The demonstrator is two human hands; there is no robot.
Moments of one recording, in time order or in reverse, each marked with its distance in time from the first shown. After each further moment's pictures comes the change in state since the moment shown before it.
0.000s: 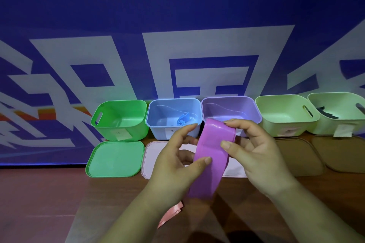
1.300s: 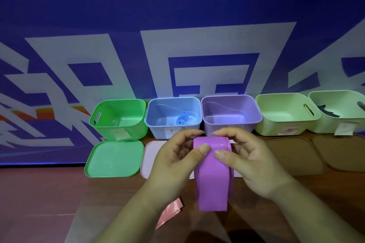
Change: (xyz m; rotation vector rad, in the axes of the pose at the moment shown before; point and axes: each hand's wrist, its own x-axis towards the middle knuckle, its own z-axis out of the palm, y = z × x) left_hand 0.006 0.014 0.002 0.004 -0.033 0.016; right_hand 0.000 0.003 -0.005 -0.055 -0.208 0.107
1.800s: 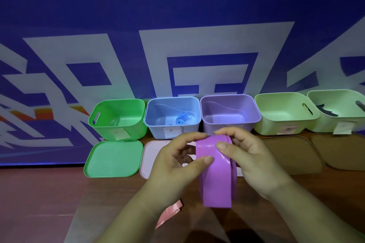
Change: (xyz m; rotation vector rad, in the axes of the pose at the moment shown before) left_hand -0.005 -0.005 -0.001 0.021 -0.025 0.033; right_hand 0.003 0.006 -0.001 0.029 0.086 0.077
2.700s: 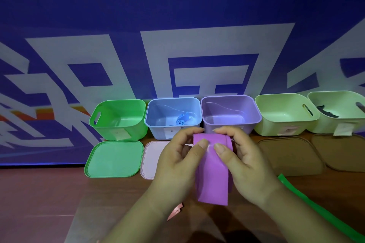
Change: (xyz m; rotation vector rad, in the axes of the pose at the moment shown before) left_hand 0.001 0.012 0.014 -0.037 0.068 -0.013; right_hand -0.007 0.010 0.010 -0.332 0.079 -0.196
